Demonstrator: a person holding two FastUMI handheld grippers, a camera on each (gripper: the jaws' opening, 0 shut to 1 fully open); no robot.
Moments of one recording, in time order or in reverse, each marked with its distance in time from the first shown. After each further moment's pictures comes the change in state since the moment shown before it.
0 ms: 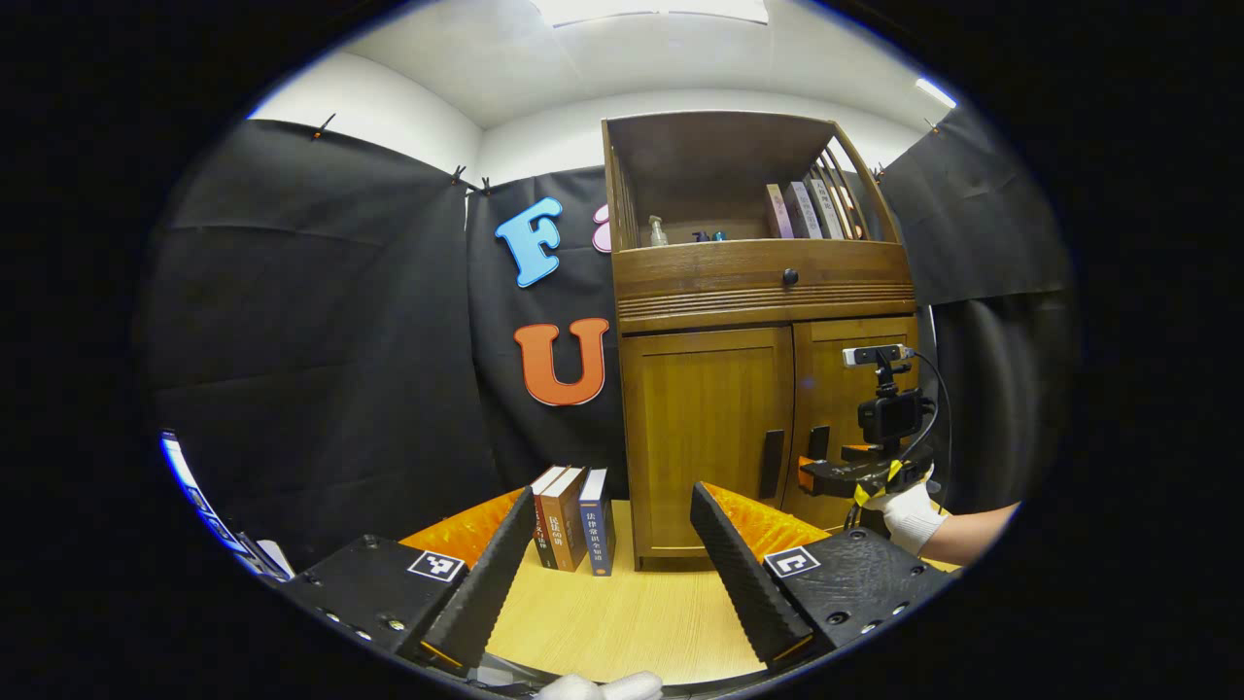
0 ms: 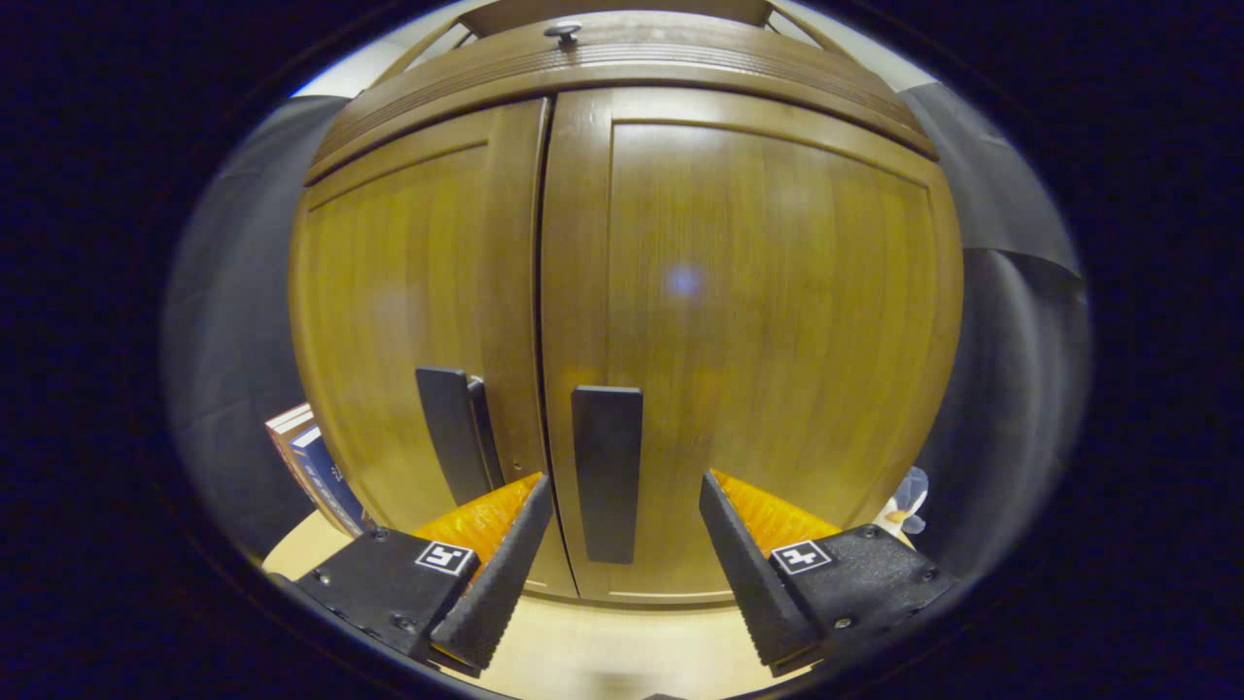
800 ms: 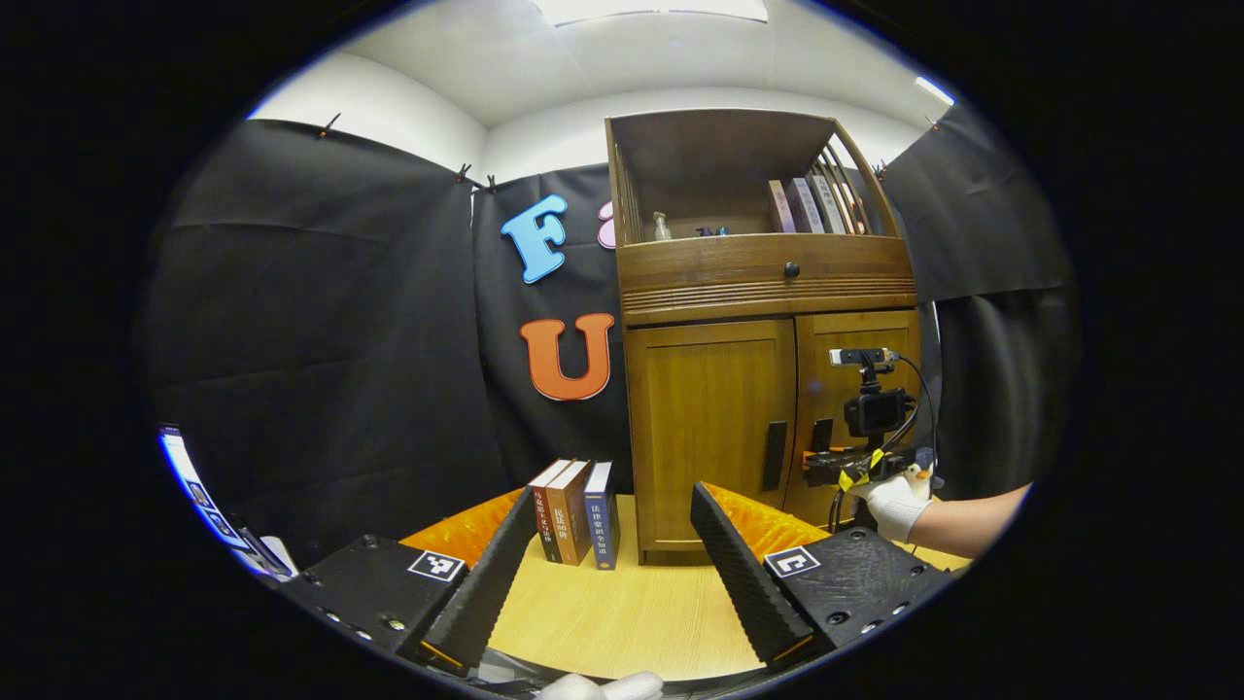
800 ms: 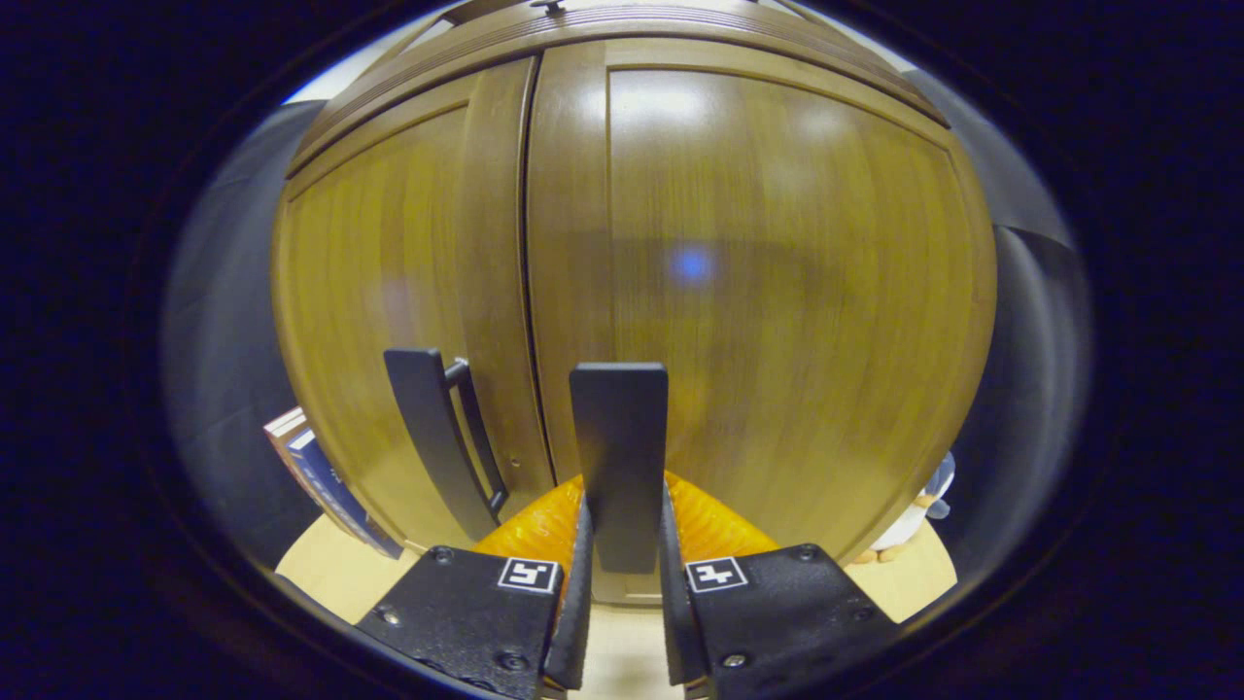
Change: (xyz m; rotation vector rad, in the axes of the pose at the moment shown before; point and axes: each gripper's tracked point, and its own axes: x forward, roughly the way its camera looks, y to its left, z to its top) left arm -0.008 -0.002 -0.011 -0.005 0.008 0.005; right arm 0.011 0.008 -0.015 0.028 0.040 0.038
